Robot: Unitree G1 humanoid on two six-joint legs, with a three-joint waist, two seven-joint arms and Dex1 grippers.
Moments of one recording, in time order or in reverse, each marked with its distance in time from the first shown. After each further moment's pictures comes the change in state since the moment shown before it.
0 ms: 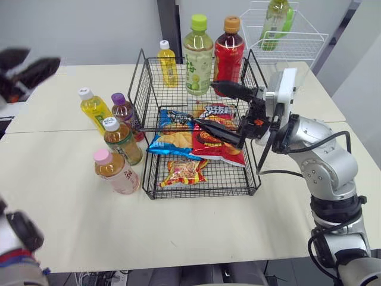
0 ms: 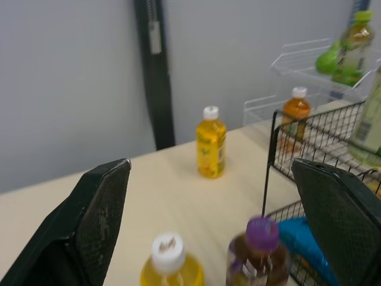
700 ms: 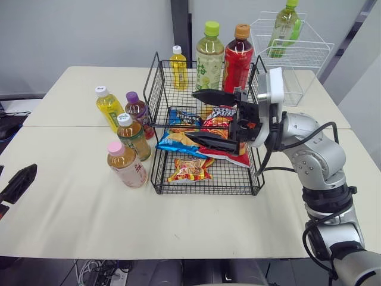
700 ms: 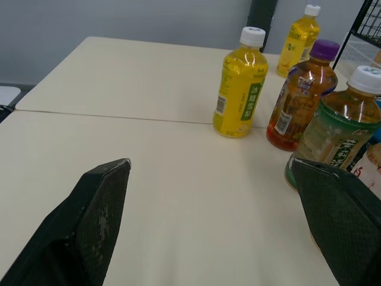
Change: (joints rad) left arm 0.716 -0.329 0.374 -0.439 -0.240 0.057 0.169; right arm -0.044 0.023 0.020 0.077 0.034 0.002 0.120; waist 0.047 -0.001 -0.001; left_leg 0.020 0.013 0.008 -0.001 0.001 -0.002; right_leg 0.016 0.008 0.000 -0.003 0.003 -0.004
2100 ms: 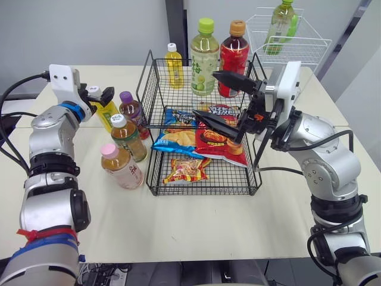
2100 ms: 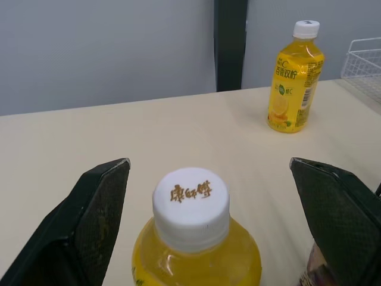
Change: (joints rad) left arm -1.200 0.040 -0.868 1.316 0.481 -0.697 0.226; right arm 0.056 -0.040 -0.033 -0.159 -0.097 0.001 -0.262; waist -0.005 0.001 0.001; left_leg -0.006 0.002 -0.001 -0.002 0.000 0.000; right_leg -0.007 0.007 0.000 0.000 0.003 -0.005
